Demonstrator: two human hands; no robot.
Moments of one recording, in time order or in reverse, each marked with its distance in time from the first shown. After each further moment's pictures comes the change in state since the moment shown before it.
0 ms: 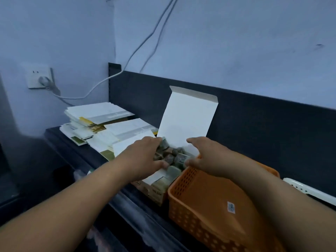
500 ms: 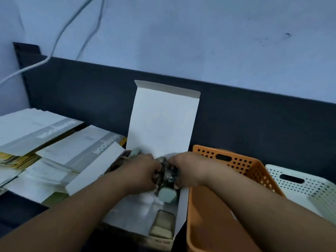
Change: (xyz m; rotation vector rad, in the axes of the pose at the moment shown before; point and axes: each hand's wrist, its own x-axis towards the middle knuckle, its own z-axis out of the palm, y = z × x) left_hand 0.124 -0.044 0.050 0.071 -0.318 0.459; right_hand 0.080 -0.016 0.026 -0.171 -0.204 0.262
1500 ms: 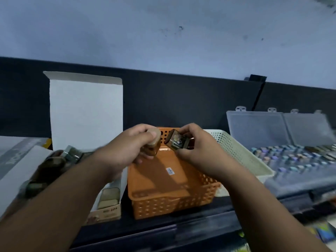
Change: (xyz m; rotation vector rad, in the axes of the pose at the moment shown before) left_hand -0.032 0.117 -0.032 -1.160 -0.068 0.189; right_hand -0.187 0.022 0.019 0.709 0.699 0.483
